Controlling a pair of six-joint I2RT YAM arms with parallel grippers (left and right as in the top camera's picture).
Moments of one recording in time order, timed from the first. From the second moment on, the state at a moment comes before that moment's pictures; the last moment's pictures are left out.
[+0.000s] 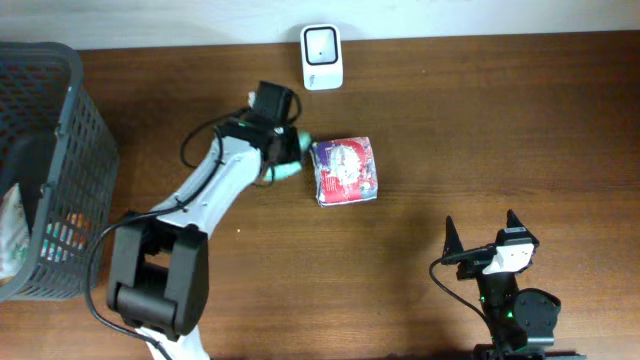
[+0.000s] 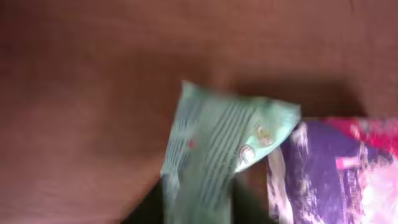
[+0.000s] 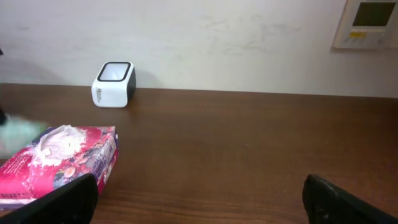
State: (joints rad) left arm -0.37 1.93 1.43 -0.61 -0.07 -0.45; right arm -0.05 0.01 0.01 -0.07 -0.11 -0.01
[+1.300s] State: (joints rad) left arm 0.71 1.92 1.60 -0.87 -0.42 0.17; right arm -0.05 0.01 0.01 -0.07 -0.11 -0.01
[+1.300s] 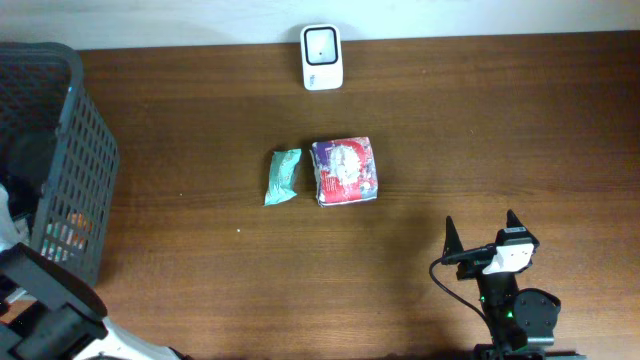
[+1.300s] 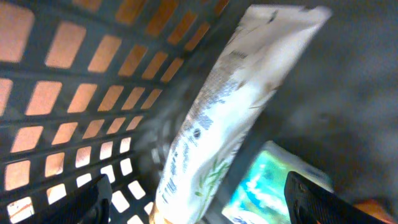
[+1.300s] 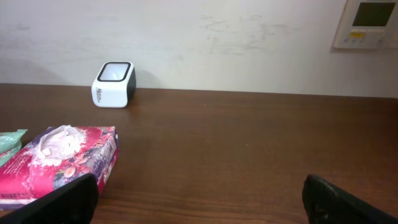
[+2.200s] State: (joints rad) left arm 0.73 1.93 1.61 -0.75 -0.07 0.12; right arm -0.05 0.01 0.01 -0.07 -0.11 -0.01
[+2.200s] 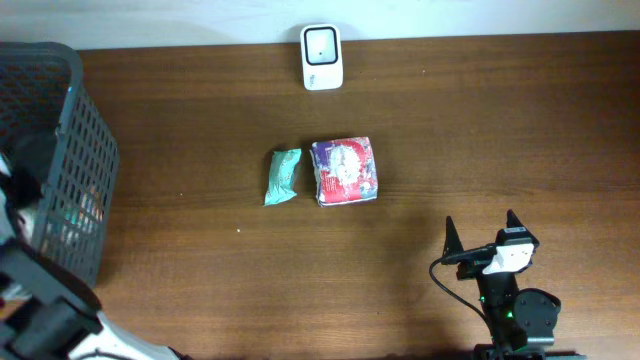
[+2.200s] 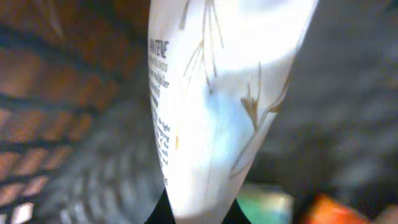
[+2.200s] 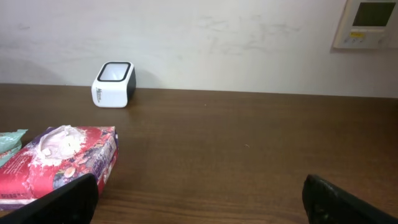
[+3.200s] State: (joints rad) left arm -0.20 1.88 1.66 -0.84 -0.09 -0.25; right arm -0.05 0.01 0.01 -0.07 -0.11 -0.01
